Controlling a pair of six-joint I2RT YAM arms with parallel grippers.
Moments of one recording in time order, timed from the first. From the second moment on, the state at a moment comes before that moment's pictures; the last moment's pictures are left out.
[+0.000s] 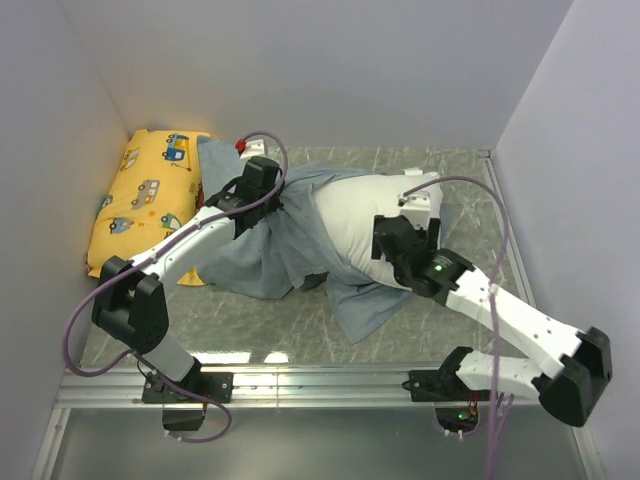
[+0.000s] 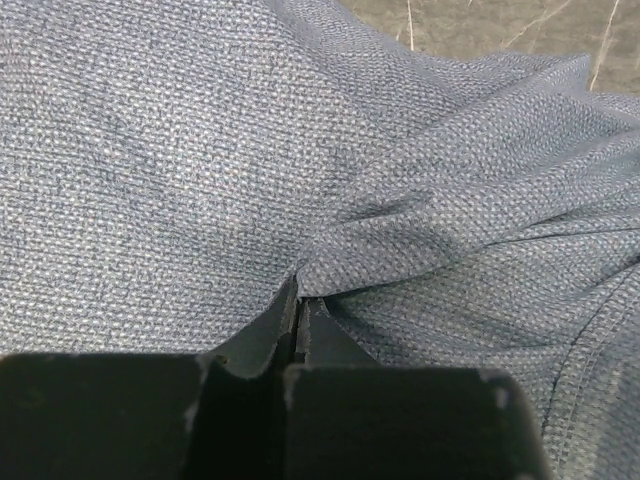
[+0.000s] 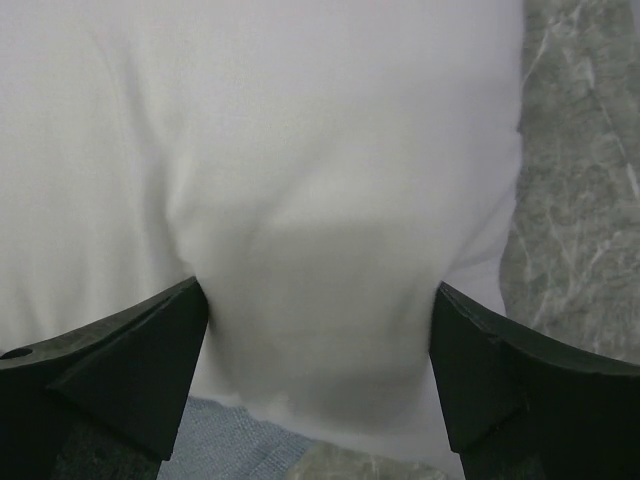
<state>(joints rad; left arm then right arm) -0.52 1.59 1.29 -0.33 -0.41 -0.54 0.76 1.14 0.92 -0.55 0.75 0.51</state>
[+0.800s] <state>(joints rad) -0.56 1.59 1.31 -0.36 -0.42 -0.54 0.83 1.30 0.82 -0.33 0.58 0.57</state>
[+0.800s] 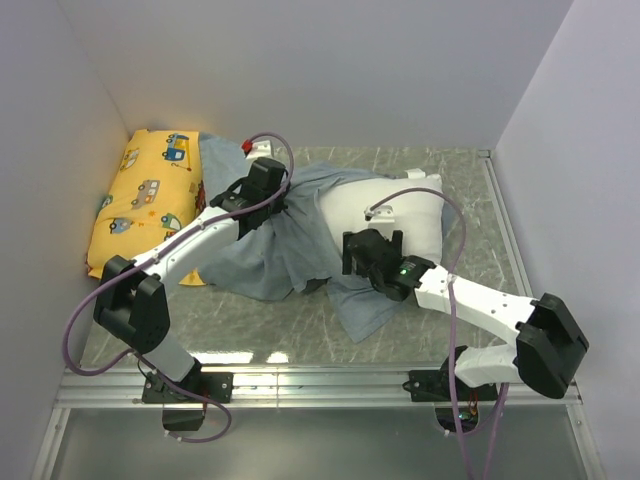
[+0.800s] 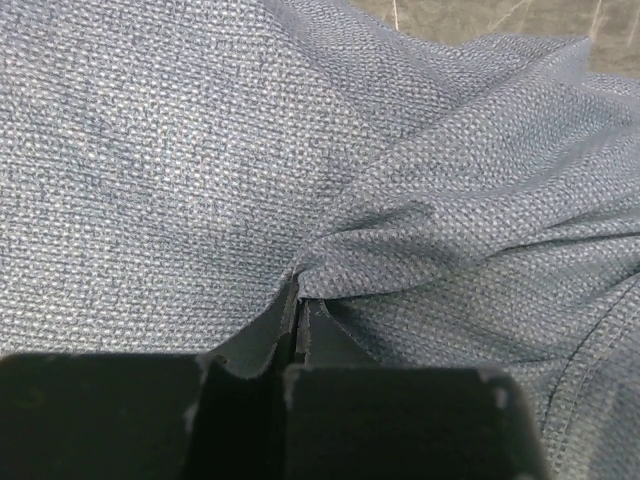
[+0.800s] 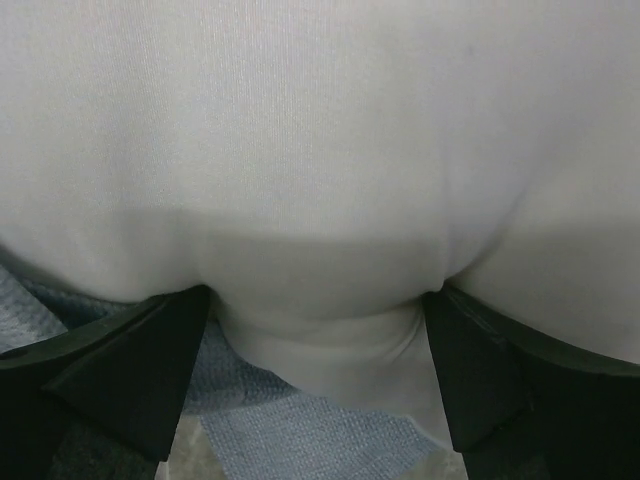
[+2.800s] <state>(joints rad) -0.48 0.99 1.23 -0.62 -0.64 -0.59 0.61 1.03 1.28 -0.68 0.27 0.44</state>
